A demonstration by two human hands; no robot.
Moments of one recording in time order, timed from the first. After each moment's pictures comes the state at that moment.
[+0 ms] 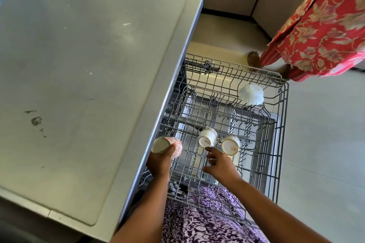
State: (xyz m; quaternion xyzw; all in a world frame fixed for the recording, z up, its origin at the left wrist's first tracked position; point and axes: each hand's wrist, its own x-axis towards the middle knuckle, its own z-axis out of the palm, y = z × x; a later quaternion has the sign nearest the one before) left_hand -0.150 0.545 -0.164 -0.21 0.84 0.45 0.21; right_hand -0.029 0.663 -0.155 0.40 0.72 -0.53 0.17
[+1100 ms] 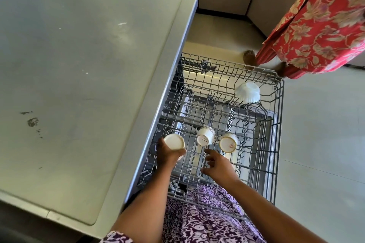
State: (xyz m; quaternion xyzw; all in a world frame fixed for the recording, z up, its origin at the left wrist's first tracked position) left_hand -0.162 0.552 -0.213 -0.04 0.89 0.29 0.35; right_hand -0.020 0.654 -0.161 0.42 0.73 -0.52 0.17
